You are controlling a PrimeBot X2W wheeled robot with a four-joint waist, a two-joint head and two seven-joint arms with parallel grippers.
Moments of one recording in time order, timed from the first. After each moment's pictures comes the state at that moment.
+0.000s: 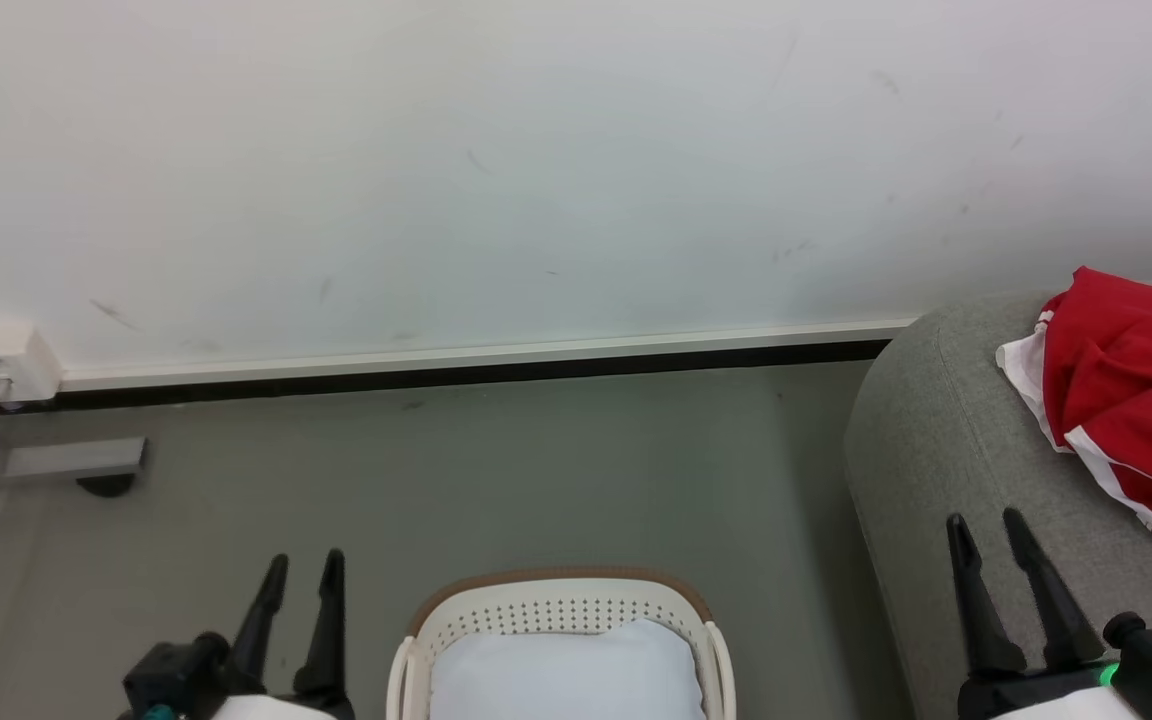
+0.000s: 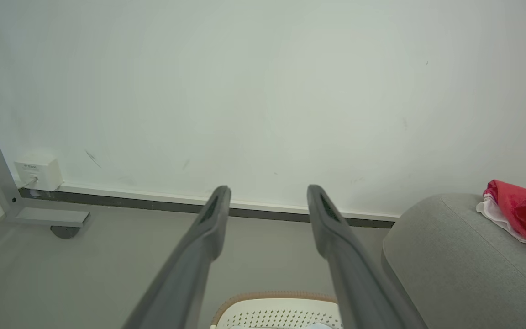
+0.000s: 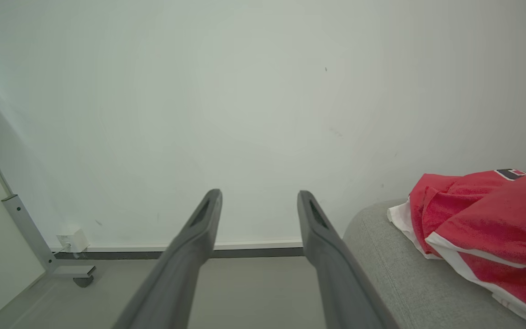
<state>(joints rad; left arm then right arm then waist) -0.08 0.05 0.00 0.26 -0.22 -0.12 -0.26 -0.07 -0.12 0.12 0.16 0.37 0.13 -0.26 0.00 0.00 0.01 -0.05</state>
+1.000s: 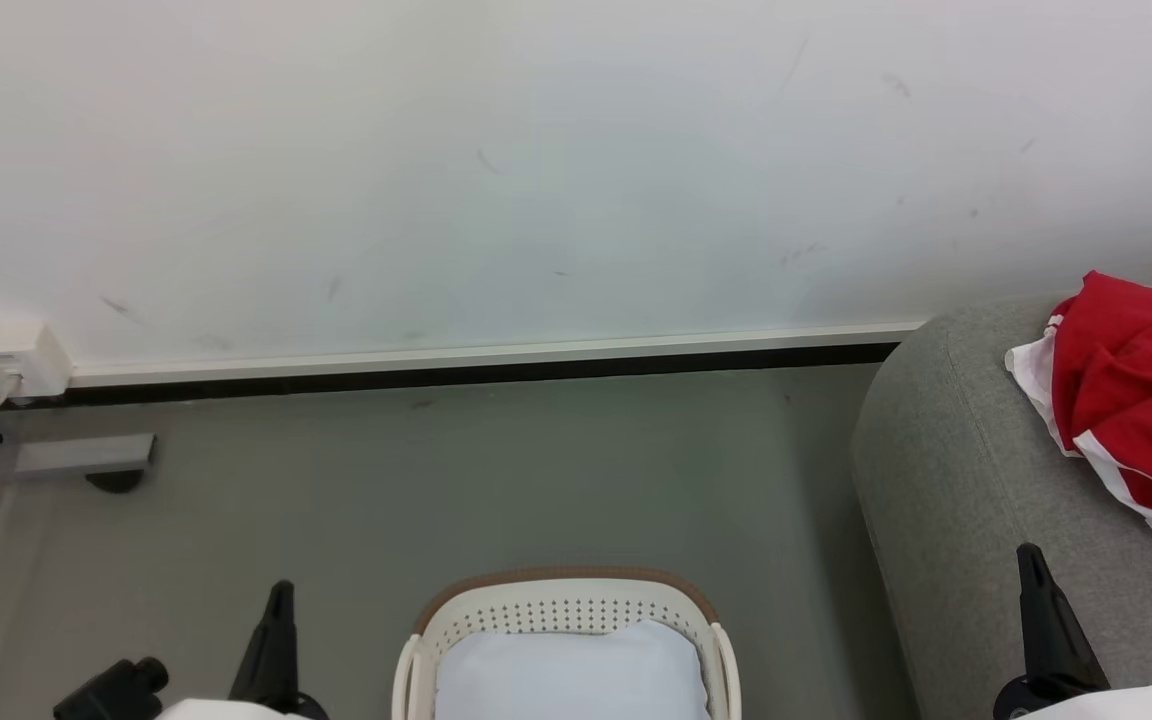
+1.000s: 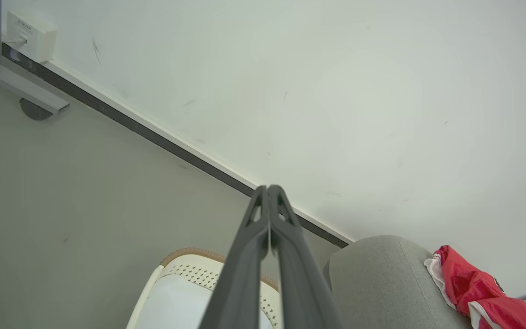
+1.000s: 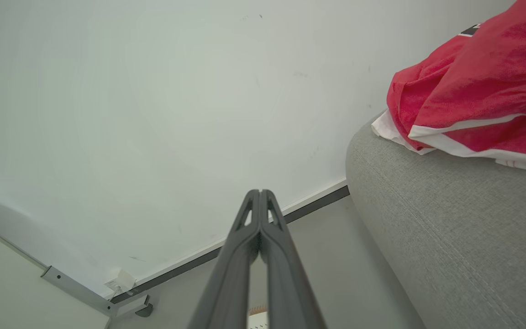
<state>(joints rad) -0.05 0.04 0.03 0.29 -0.65 -0.12 -0.14 -0.04 -0.10 0.07 0.21 0.76 0.13 -0.16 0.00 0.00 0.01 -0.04</state>
